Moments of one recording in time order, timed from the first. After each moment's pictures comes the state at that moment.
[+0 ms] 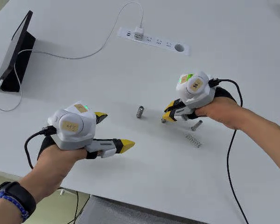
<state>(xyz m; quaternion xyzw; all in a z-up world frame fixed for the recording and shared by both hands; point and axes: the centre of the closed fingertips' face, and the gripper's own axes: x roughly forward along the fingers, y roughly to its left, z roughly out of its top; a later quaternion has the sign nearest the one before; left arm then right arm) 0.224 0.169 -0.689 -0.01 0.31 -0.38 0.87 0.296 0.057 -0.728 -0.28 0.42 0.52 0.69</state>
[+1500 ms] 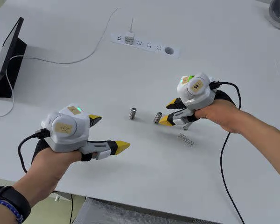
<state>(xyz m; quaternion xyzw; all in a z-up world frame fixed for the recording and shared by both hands) 0.219 0.166 -0.682 -0.01 0.30 -0.39 0.87 0.294 0.030 -0.707 -0.25 0.41 0.48 0.74</state>
